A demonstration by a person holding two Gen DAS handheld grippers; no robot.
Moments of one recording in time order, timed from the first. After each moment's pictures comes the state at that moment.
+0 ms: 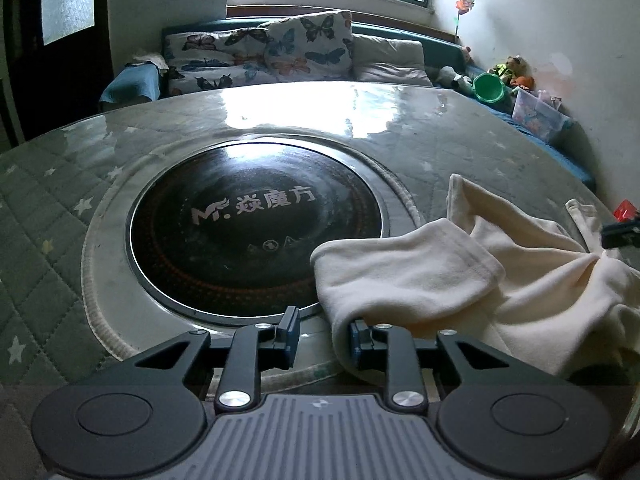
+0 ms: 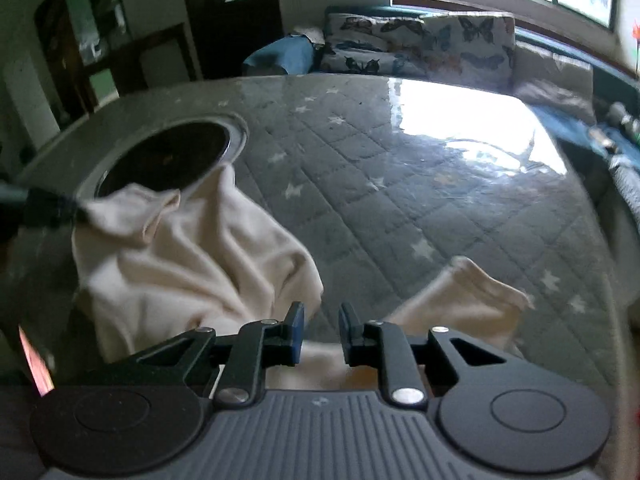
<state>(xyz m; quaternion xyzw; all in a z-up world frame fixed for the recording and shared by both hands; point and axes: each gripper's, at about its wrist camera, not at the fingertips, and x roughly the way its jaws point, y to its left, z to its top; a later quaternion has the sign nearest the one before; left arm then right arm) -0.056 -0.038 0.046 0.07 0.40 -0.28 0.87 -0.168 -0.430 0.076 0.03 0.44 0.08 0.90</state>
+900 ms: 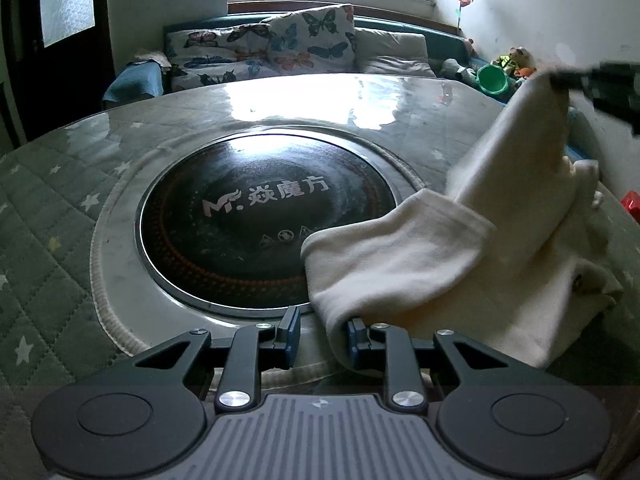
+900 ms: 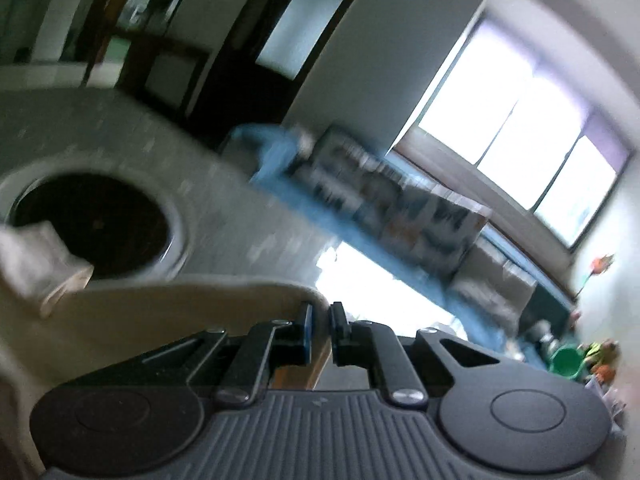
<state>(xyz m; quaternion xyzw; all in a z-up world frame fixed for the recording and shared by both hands) -0.052 -0.030 0.039 0.09 0.40 -0.27 0.87 -0.099 -0.354 0.118 -0.25 0.22 0.01 0.94</state>
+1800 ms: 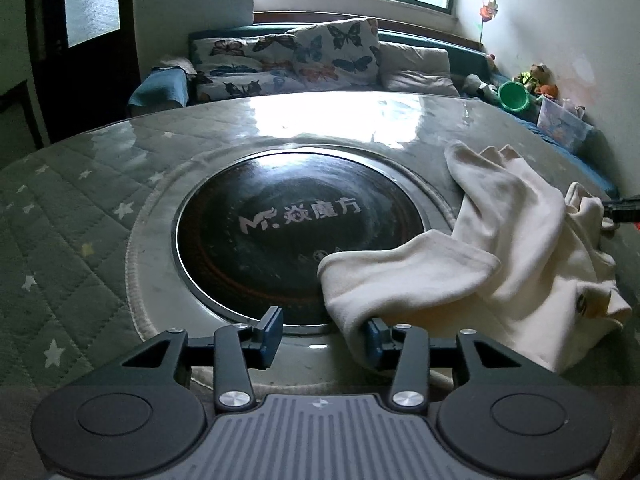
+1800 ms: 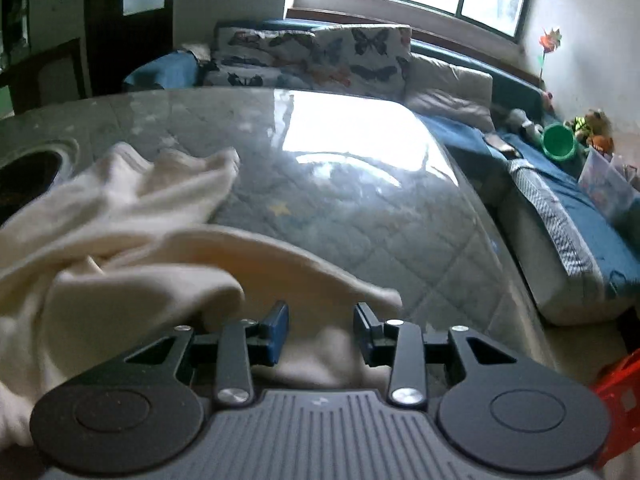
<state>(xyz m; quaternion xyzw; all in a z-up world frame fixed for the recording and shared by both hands) -0.049 -0.018 0.055 0.08 0.39 -0.24 0.89 -0.131 -0.502 0.021 -0.01 0.39 -0.10 0.91</state>
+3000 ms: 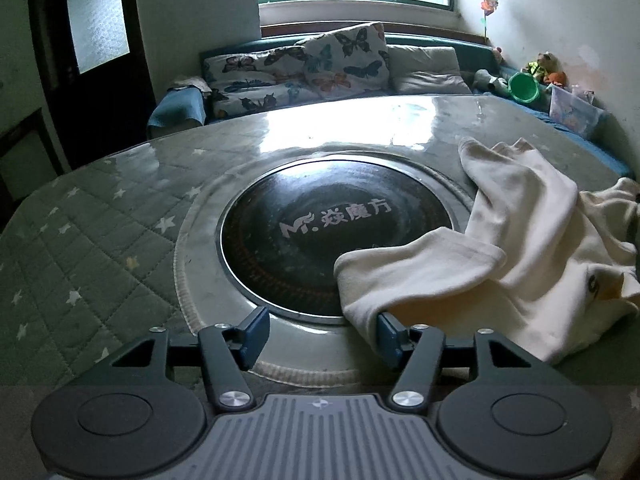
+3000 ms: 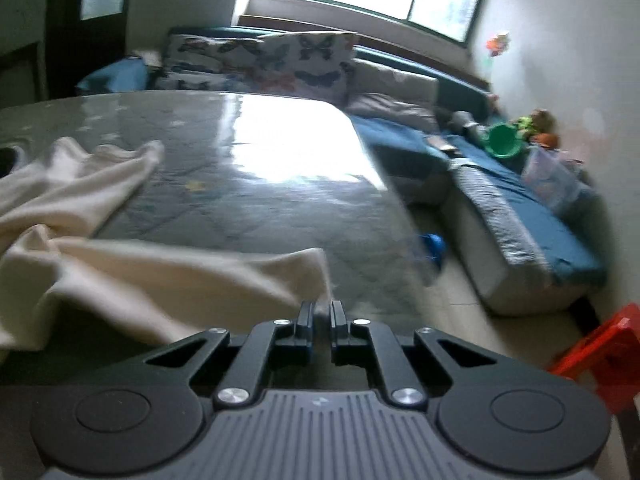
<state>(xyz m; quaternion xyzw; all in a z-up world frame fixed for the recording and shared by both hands) -0.063 0.000 0.064 0.12 0.36 -0.22 0.90 -0.182 -0.535 0.035 -0.04 0.38 -0.20 0.90</state>
